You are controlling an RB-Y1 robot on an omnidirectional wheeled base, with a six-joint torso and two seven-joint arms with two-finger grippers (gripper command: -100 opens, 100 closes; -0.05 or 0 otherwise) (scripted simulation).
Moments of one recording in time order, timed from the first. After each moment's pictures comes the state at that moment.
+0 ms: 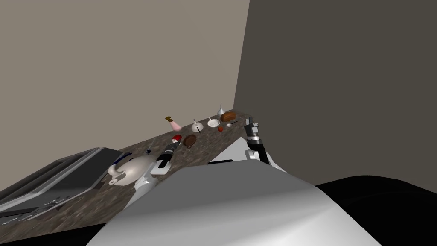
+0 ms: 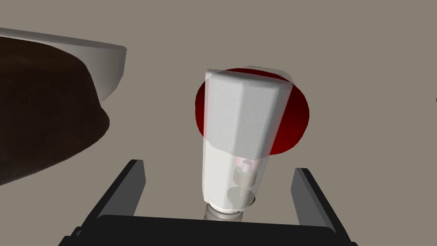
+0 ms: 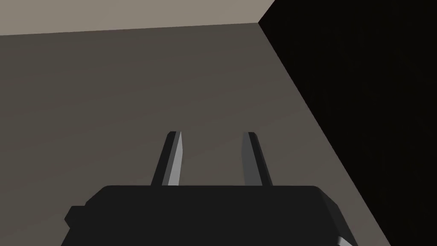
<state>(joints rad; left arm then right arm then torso) 0.23 0.52 0.25 -1.35 -0.50 -0.16 -0.41 0.48 -0.02 0.03 -2.23 0.03 -0.43 -0.01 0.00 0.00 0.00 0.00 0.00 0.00</state>
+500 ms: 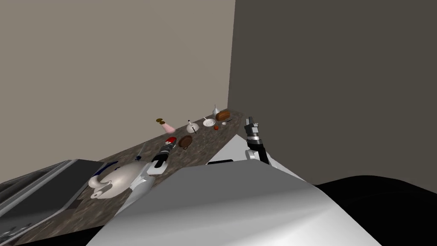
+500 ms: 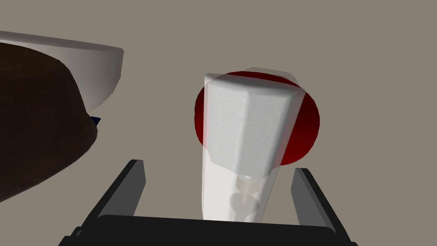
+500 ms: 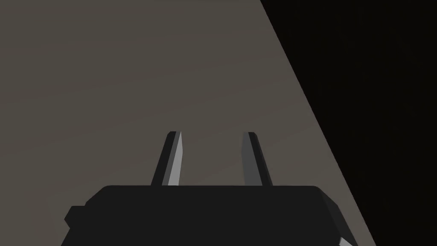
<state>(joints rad) 0.17 0.54 0.33 -1.22 -0.49 -0.17 -0.43 0.48 -0.02 0.03 -2.23 0.03 -0.43 -0.01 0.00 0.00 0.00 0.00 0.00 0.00</state>
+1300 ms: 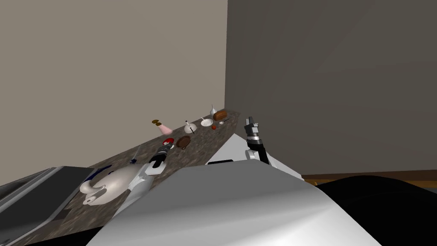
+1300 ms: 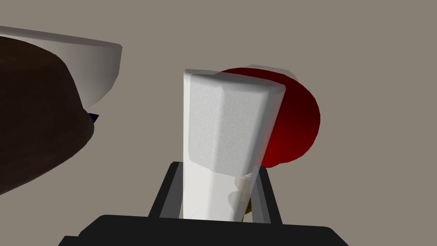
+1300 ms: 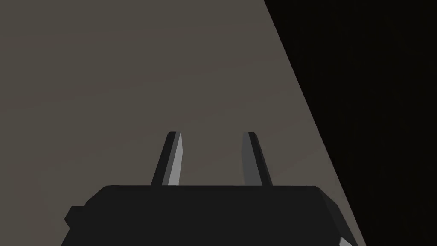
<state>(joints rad) 0.13 0.54 0.39 -1.14 -0.49 -0.18 -0.44 0.48 -0.02 0.03 -2.23 0.03 -0.43 -0.01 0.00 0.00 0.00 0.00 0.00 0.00</state>
